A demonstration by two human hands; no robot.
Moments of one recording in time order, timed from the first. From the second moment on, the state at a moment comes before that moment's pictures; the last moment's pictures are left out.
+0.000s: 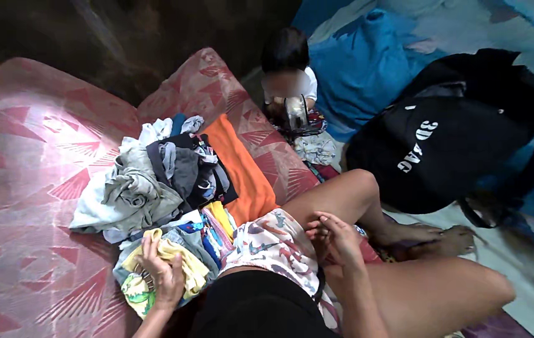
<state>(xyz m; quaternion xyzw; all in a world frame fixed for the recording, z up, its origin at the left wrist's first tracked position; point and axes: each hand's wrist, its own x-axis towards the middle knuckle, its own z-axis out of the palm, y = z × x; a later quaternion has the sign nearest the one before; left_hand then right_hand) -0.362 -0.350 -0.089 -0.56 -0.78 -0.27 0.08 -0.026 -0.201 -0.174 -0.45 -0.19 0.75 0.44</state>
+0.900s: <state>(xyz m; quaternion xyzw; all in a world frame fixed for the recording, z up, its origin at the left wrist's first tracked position) -0.404 -0.330 -0.061 -0.57 -0.81 -0.12 -0.06 -0.022 -0.206 -0.181 -0.45 -0.19 0.75 0.45</state>
